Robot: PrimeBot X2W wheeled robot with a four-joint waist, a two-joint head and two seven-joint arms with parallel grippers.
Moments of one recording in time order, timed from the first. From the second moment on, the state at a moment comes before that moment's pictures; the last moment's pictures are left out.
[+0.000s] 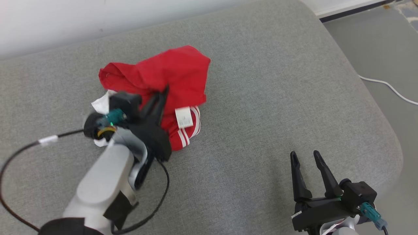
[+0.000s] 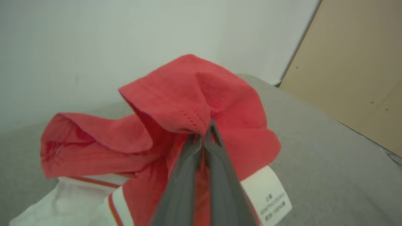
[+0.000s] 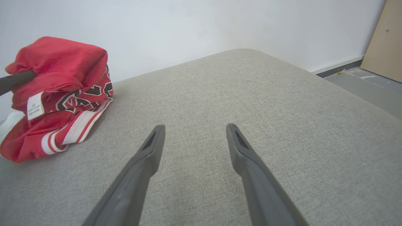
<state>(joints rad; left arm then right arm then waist) -0.81 0.17 -0.51 0.68 -0.53 -0.12 -0.17 -0.12 -0.05 0.06 0.26 0.25 0.13 -0.26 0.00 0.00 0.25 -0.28</state>
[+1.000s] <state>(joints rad) -0.38 0.28 -0.21 0.24 -0.27 -0.07 -0.26 -0.05 -0.05 0.01 0.23 0.17 0.13 -0.26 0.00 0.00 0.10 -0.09</state>
